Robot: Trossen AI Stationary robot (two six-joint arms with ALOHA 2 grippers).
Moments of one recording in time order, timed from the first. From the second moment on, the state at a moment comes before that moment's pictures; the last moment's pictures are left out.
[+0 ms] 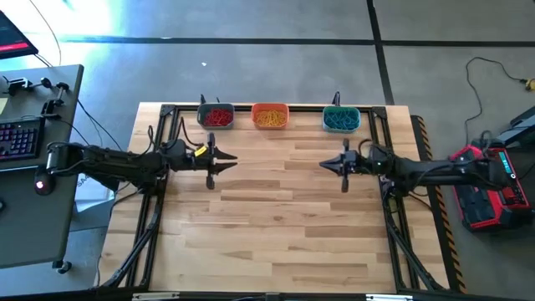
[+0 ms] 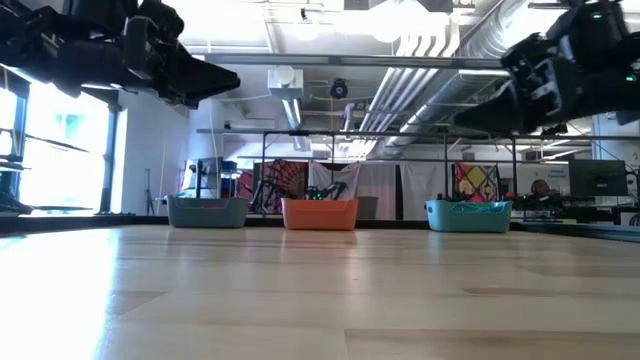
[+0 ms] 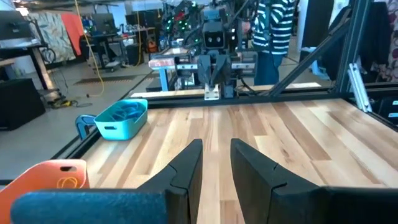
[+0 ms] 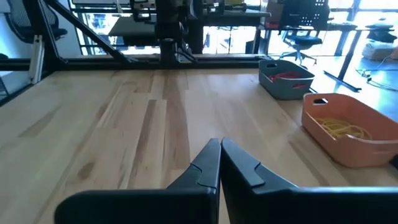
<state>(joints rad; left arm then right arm) 0.18 0.97 0.23 0.68 0.10 0.11 -0.23 0.76 0.11 0.48 -0.13 -0.06</state>
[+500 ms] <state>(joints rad) 0.18 0.78 0.11 0.71 0.15 0.07 -0.24 0.24 0.08 0.02 -0.11 -0.08</state>
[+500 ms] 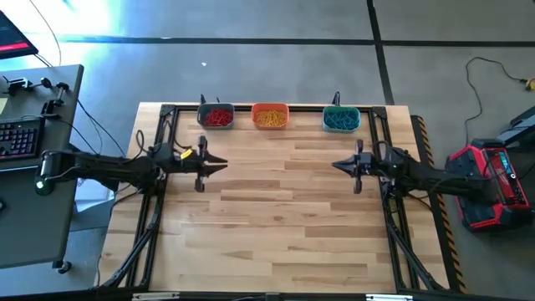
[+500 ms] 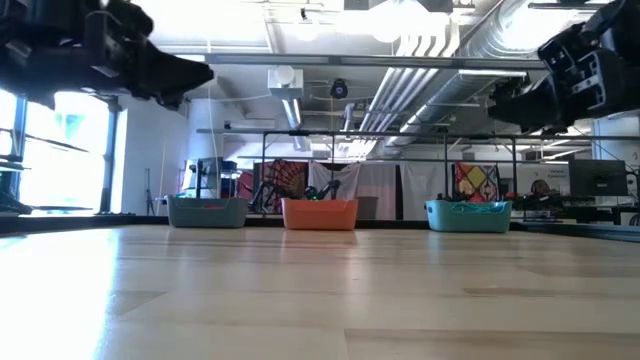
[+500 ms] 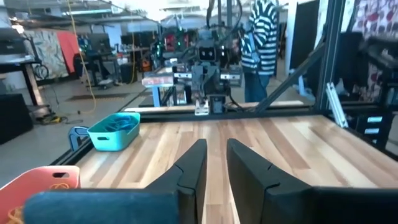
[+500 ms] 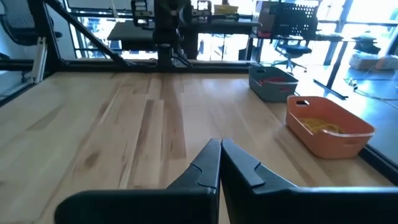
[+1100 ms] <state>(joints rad) 0.18 0.28 0.01 0.37 0.14 0.05 -0.24 0.00 0.08 -0.21 -0.06 -0.06</state>
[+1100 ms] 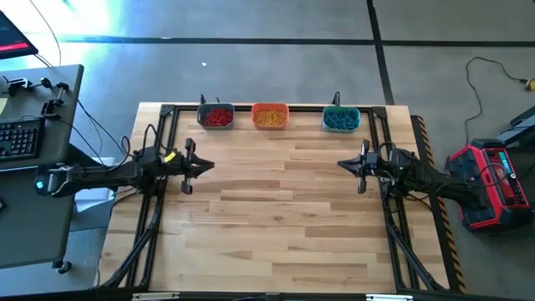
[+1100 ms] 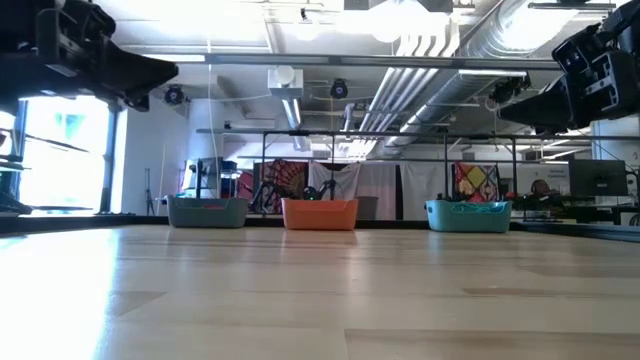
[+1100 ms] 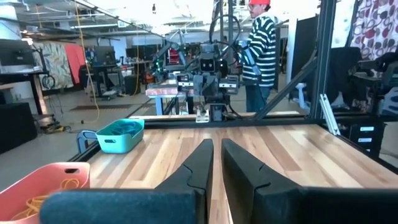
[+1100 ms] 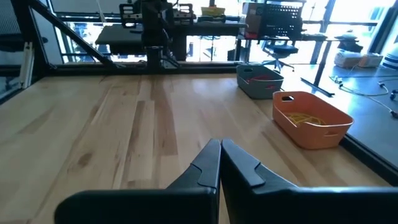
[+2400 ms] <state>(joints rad) 0.18 0.02 0.02 0.12 -0.05 0.03 -0.25 0.00 0.01 0.03 -0.03 -0.06</state>
